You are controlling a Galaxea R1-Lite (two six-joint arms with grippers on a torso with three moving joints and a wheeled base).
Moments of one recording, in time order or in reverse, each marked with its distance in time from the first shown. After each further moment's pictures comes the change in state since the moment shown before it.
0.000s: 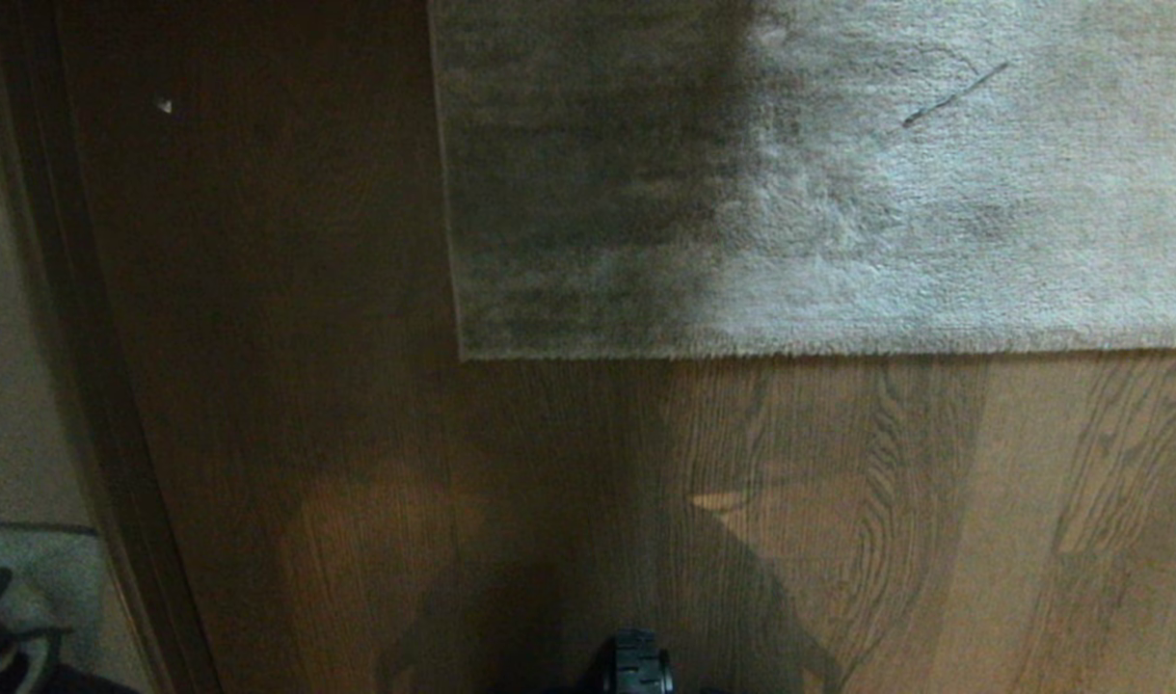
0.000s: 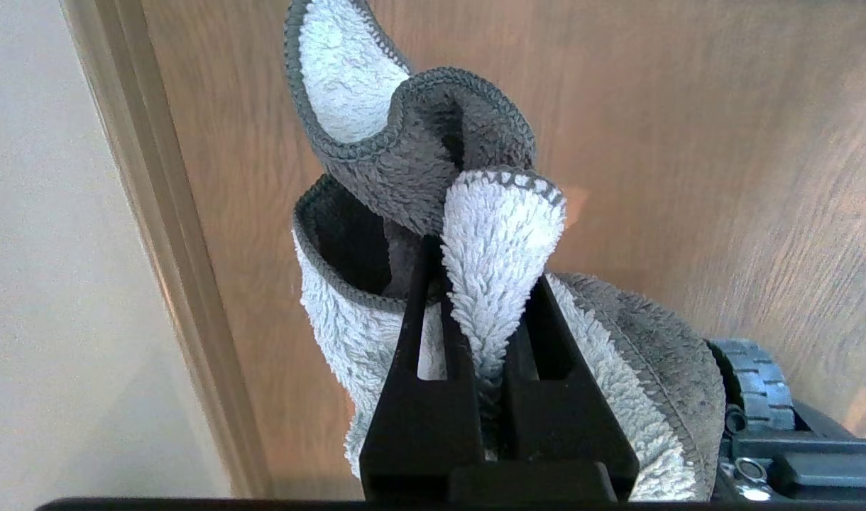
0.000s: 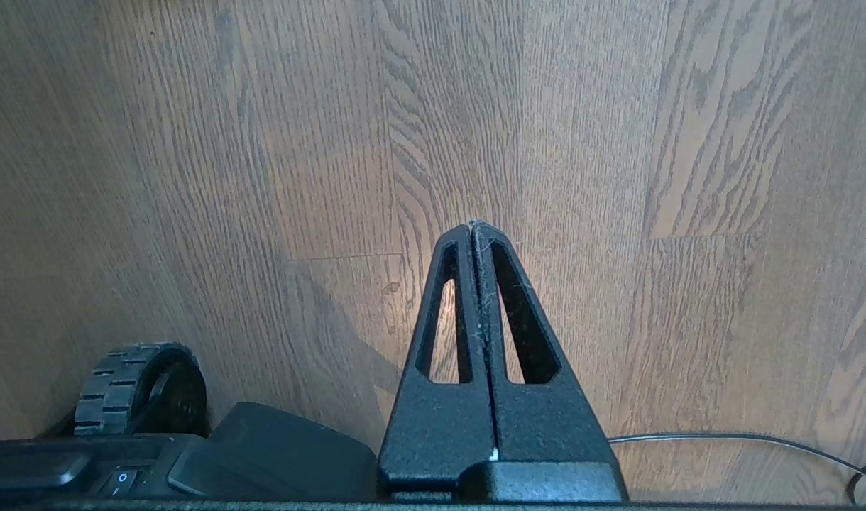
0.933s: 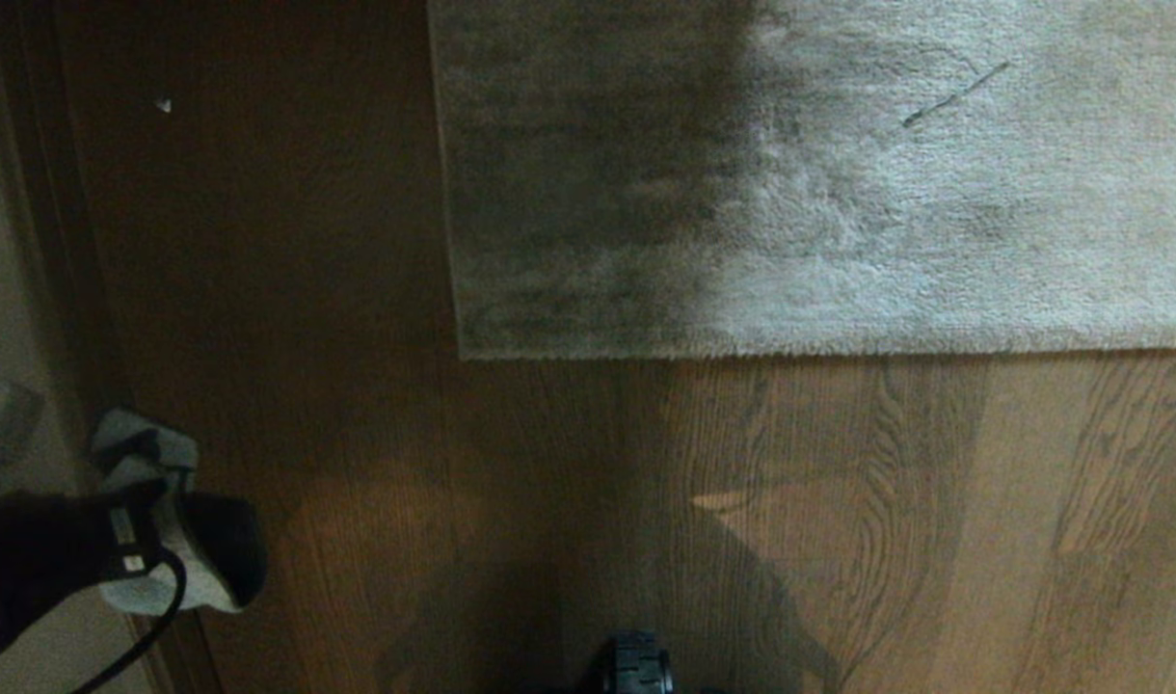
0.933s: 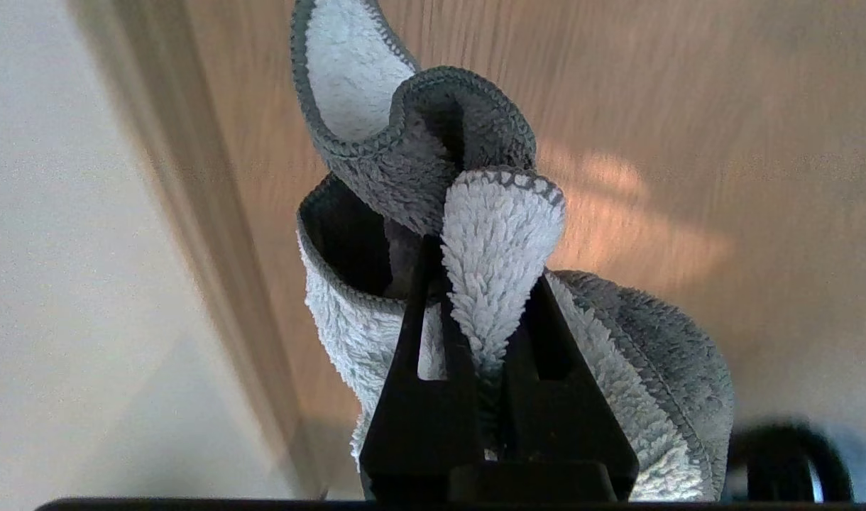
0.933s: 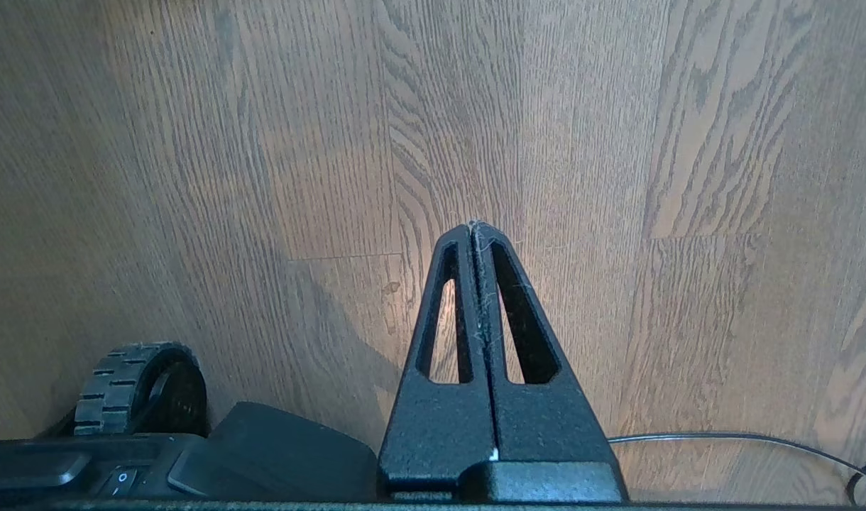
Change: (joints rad) left arm 0.068 0.819 -0.081 -0.496 0.113 -0.059; right arm 0.000 0.000 0.000 0.000 0.000 0.000
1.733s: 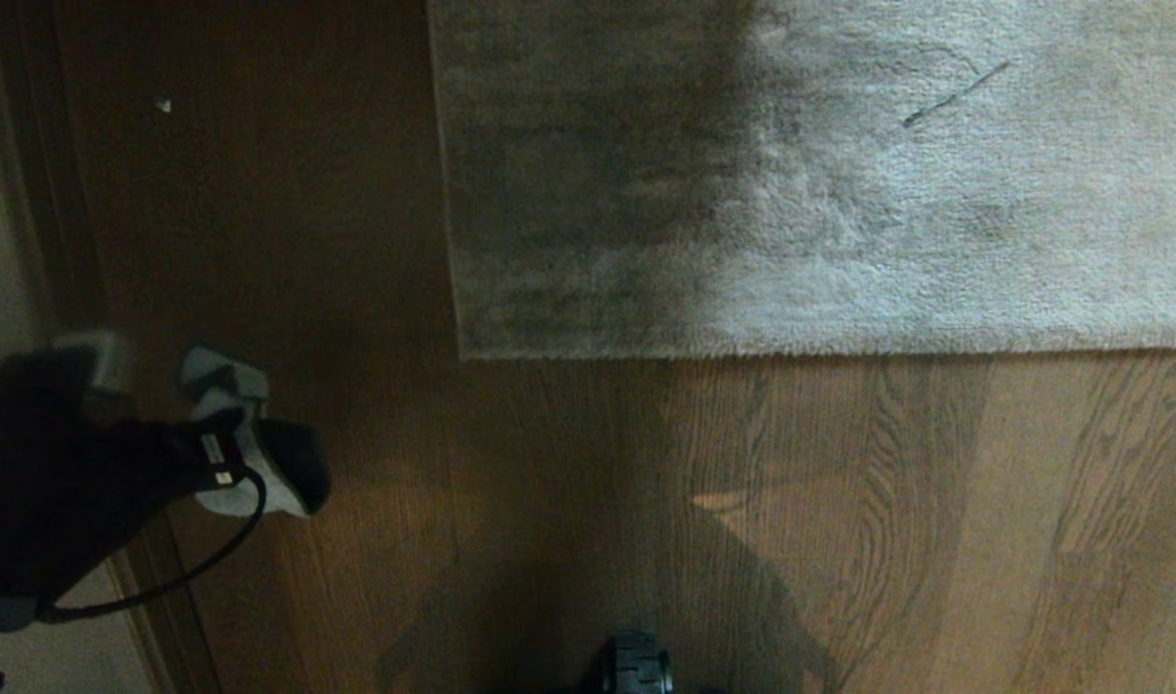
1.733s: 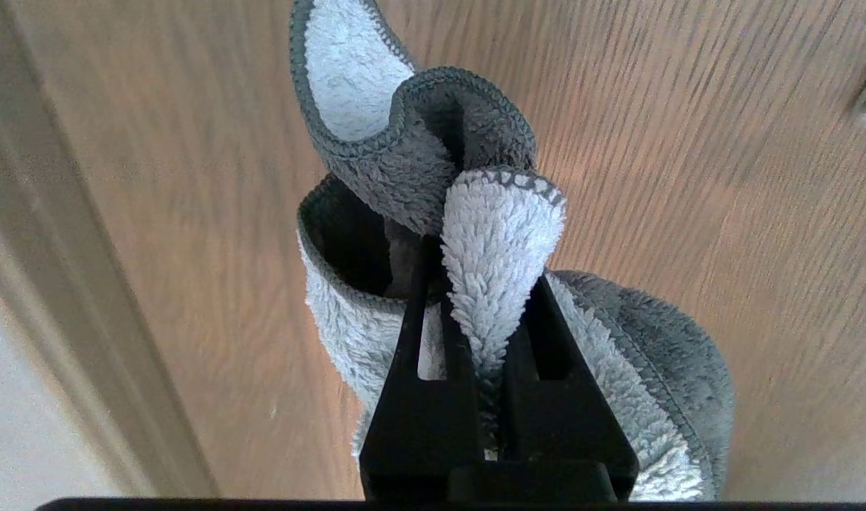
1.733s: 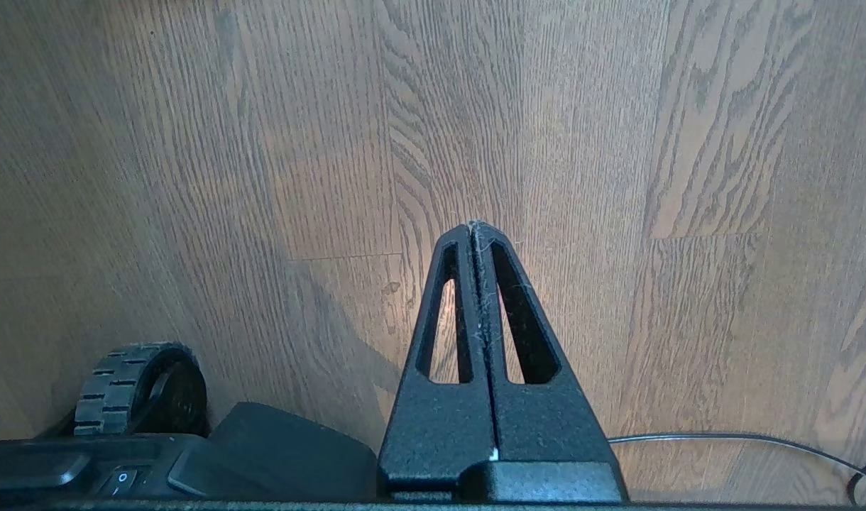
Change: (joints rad) left arm 0.009 0.354 -0.014 -0.480 -0.103 -0.002; right arm 0.000 0.000 0.000 0.000 0.000 0.000
